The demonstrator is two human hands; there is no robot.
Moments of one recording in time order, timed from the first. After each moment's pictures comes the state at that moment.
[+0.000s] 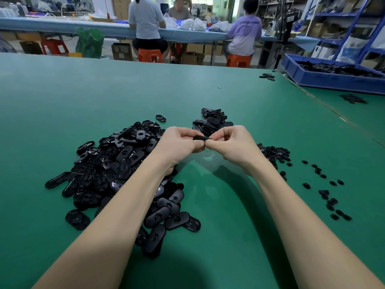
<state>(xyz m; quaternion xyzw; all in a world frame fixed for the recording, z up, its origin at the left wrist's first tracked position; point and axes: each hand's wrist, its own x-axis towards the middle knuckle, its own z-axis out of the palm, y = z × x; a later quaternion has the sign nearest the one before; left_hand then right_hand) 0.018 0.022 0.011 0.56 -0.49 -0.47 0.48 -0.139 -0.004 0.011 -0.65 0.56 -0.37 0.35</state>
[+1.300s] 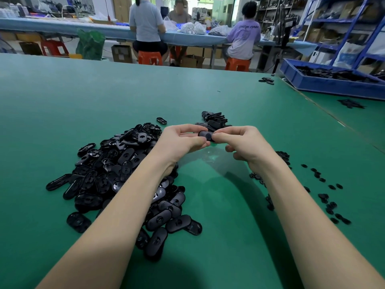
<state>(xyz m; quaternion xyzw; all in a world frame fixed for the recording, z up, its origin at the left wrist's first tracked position) 0.023 0.024 0.019 0.48 -0.45 -0.53 0.53 -0.152 0.002 0.031 -0.58 0.56 -0.40 0.44</state>
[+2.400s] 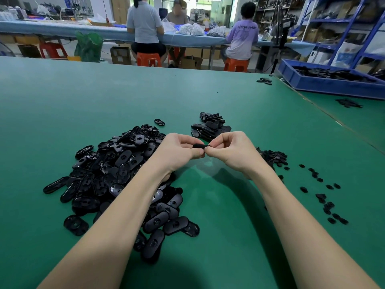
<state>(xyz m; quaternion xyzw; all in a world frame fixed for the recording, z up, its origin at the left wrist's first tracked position) 0.022 0.026 0.008 0.56 -0.53 -0.46 0.44 -0.147 -0.001 0.009 -0.66 0.54 -0.36 0.37</state>
